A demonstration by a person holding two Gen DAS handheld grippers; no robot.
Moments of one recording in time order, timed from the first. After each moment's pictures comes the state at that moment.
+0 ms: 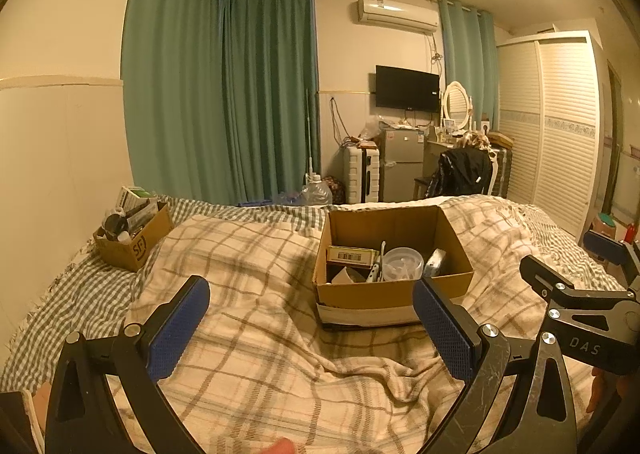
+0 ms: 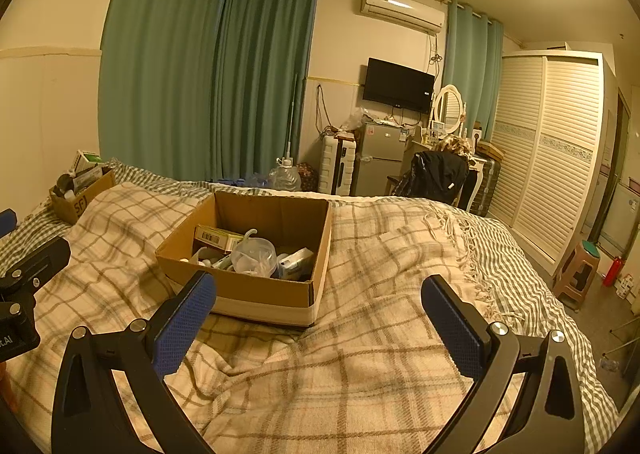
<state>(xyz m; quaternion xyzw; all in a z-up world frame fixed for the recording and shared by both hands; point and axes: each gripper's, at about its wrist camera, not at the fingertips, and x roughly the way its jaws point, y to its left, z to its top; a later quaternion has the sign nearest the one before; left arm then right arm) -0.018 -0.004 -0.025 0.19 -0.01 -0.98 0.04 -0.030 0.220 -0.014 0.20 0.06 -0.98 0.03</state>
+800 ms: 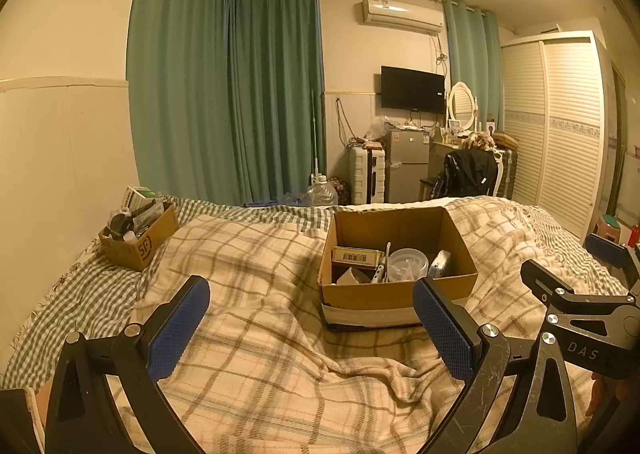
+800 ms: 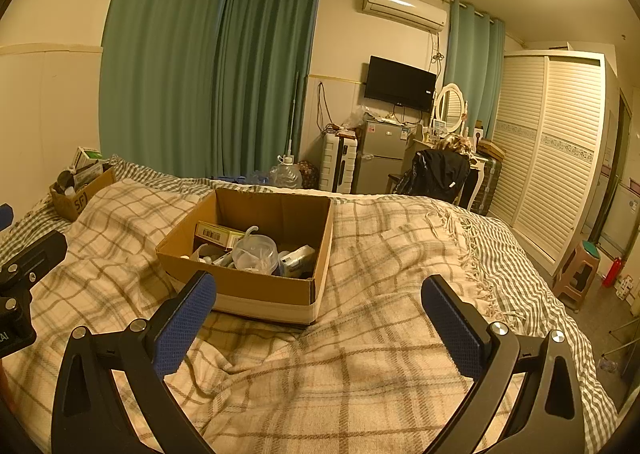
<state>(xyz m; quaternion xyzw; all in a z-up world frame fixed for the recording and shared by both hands) -0.016 -0.006 -0.023 0.18 -0.01 -0.98 0.05 -0.032 0.216 -0.016 0.20 0.07 -0.98 0.02</state>
